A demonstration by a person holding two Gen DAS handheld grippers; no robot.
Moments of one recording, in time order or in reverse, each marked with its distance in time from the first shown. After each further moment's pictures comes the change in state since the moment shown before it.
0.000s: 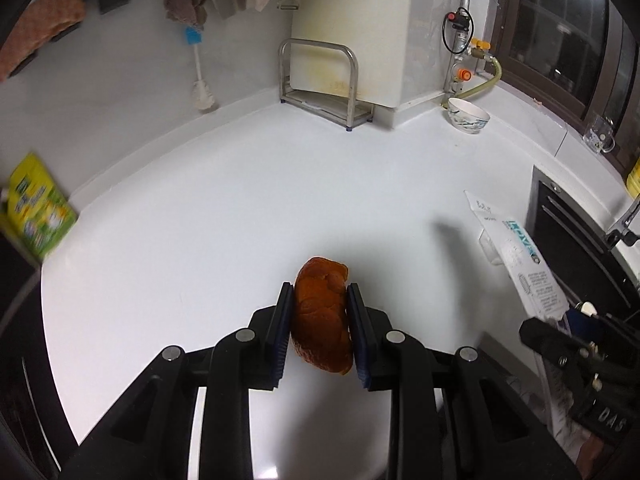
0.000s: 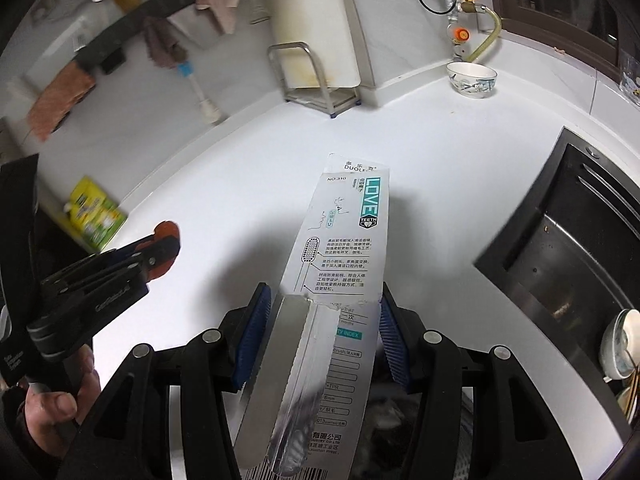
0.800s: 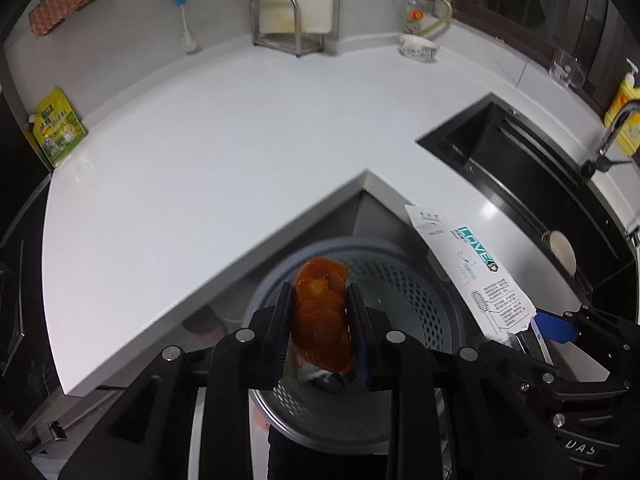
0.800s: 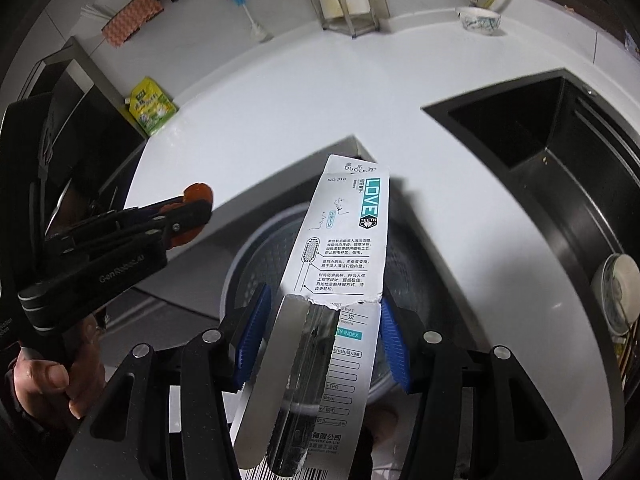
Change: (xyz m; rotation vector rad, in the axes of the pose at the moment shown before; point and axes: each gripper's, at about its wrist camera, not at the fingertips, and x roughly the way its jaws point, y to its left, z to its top) left arm -0.061 -0.127 -0.147 -0.014 0.141 0.034; right arm -0.073 -0.091 -0.142 -0.133 0.225 0.150
